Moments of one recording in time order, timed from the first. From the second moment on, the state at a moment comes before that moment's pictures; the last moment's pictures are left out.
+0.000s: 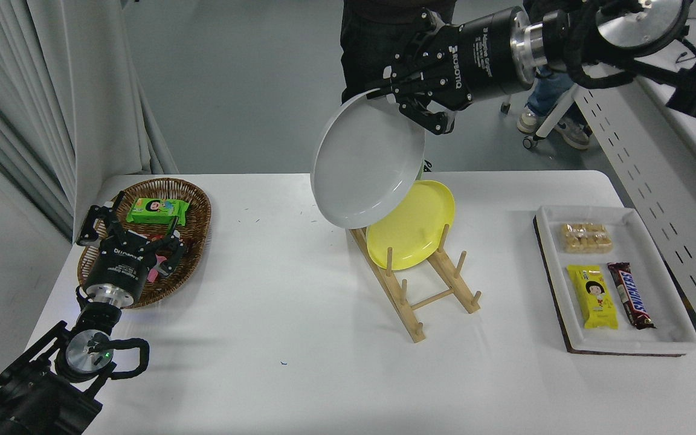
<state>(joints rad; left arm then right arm) -0.40 0.28 -1.19 -0.64 0.14 -0.56 -0.39 1.88 -0.38 -0.37 1.01 1.06 0.18 -0.60</state>
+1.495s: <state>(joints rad) -0.40 0.28 -1.19 -0.64 0.14 -0.56 -0.39 1.42 0.00 0.06 0.61 0.77 -0.32 -0.84</state>
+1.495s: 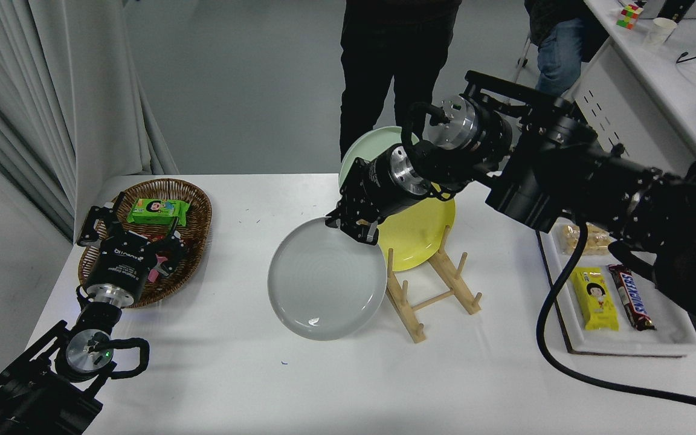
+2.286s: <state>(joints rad) -0.40 0.28 -1.19 -0.64 0.14 -0.56 -0.39 1.31 0.00 0.12 0.61 0.75 -0.38 -0.87</state>
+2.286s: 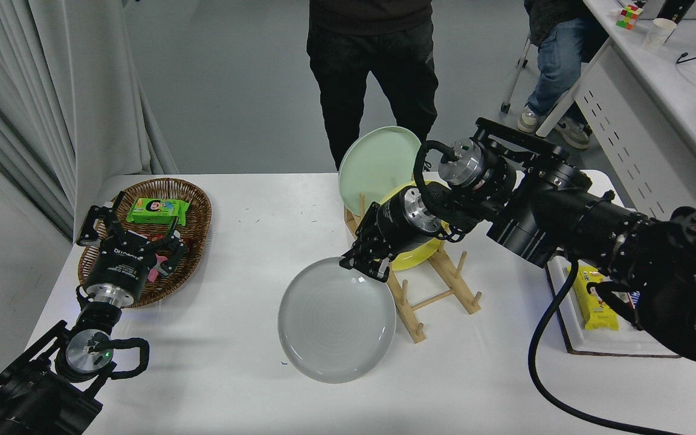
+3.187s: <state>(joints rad) -0.40 0.28 -1.19 -0.64 0.14 -0.56 -0.39 1.23 0.00 0.12 0.62 0.74 -0.39 -0.87</state>
